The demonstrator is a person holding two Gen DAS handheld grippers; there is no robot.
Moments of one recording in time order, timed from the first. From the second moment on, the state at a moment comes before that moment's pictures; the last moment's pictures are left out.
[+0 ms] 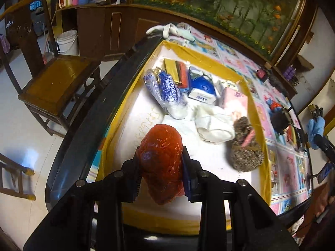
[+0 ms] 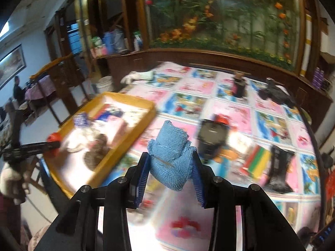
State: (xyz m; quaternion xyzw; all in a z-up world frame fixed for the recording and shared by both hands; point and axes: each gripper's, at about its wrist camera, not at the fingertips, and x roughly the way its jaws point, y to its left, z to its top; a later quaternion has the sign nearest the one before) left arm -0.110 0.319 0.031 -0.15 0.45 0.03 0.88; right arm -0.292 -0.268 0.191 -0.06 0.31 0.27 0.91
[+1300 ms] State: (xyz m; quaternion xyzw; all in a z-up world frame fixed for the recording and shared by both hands) left arm -0.164 0.297 0.091 -0.07 0.31 0.18 0.93; right arm -0.313 -0.075 0.161 -0.13 0.32 0.39 0.85
